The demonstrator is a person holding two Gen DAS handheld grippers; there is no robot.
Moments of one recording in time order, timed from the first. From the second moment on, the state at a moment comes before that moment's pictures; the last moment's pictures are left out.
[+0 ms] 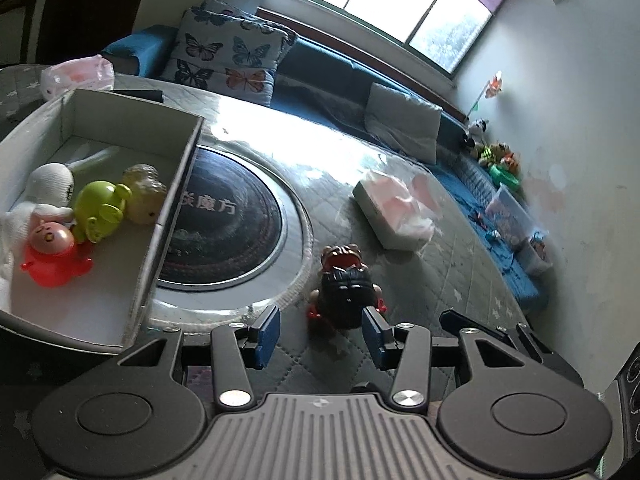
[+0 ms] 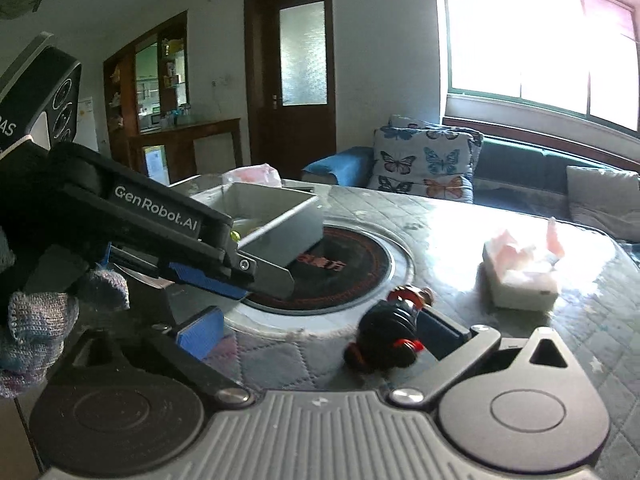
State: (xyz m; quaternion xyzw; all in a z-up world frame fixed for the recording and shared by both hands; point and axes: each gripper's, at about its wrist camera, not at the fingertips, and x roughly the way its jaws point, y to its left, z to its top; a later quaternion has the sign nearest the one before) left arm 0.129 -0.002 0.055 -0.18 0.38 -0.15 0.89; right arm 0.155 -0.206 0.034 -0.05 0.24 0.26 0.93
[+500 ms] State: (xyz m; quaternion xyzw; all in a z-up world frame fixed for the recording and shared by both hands) left arm 0.148 -0.017 0.042 -0.16 0.40 -0.15 0.89; right arm 0.175 -0.234 0.013 0.00 0.27 0.23 0.93
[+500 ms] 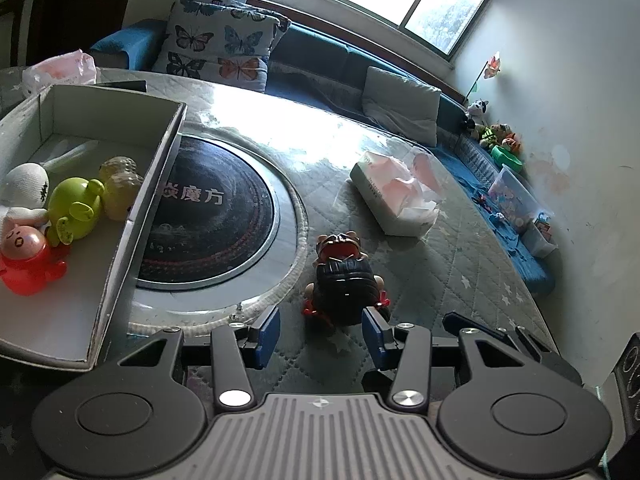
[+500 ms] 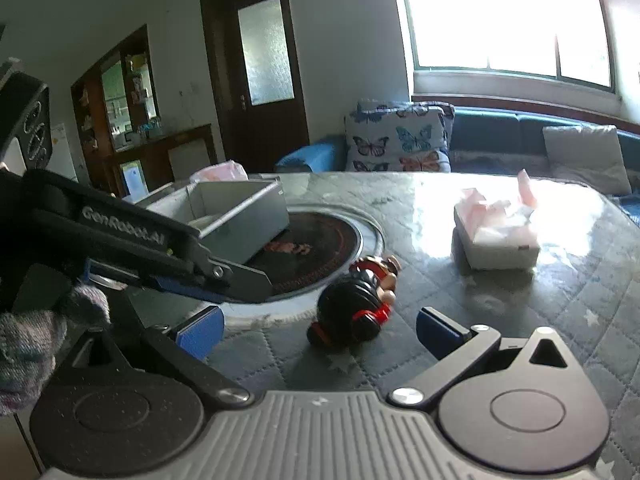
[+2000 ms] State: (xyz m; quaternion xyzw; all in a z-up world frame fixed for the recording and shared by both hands) left arm 0.249 -0.043 0.016 -0.18 0.49 -0.20 0.83; right arm 0.264 -0.231 -0.023 0.06 0.35 0.26 0.90
